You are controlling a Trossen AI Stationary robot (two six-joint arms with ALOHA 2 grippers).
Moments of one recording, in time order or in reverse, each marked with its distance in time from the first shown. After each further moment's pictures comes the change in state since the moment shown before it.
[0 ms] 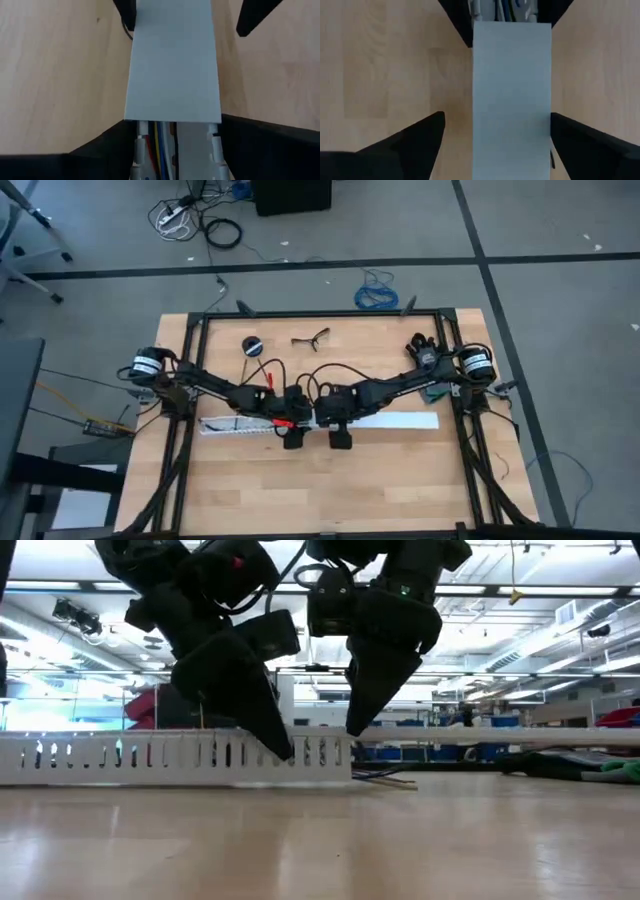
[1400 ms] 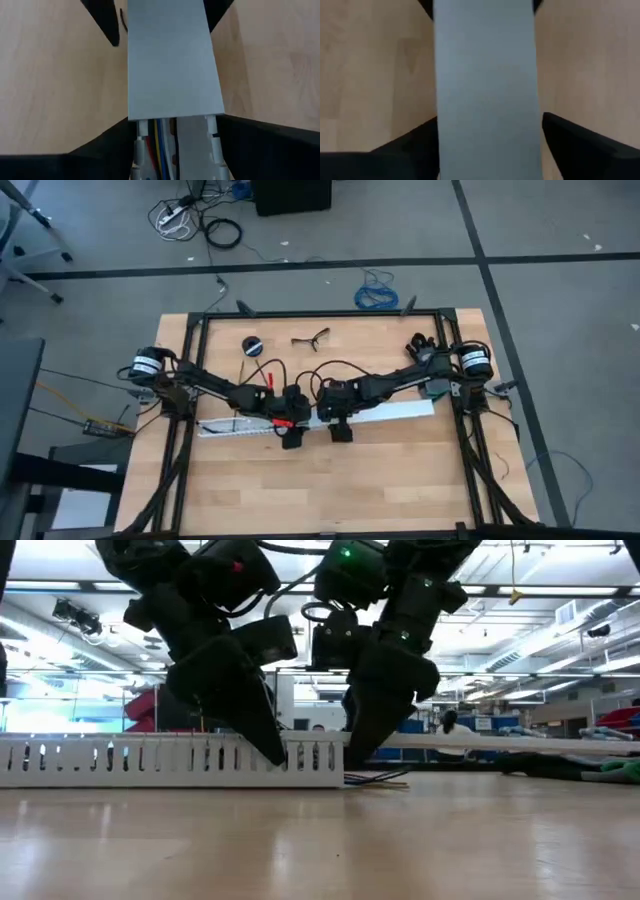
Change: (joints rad) left arm 0.000 0.000 0.001 -0.049 0.002 -0.001; right arm -0.078 0.008 -0.119 0.163 -0.043 -0.102
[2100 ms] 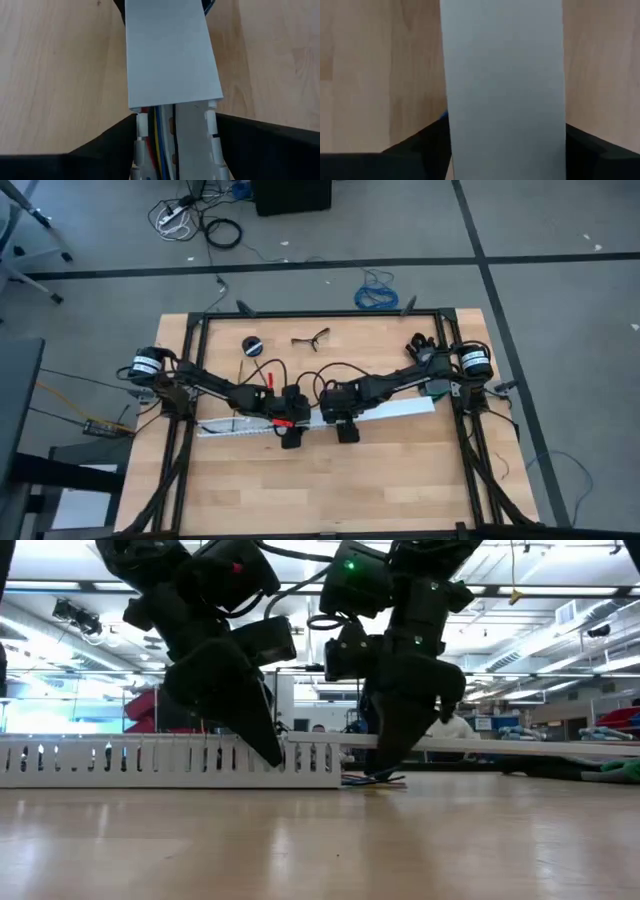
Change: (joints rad) left arm 0.000 0.000 0.001 -0.015 0.002 0.001; right arm 0.002 0.001 -0.019 -0.067 -0.032 -0.022
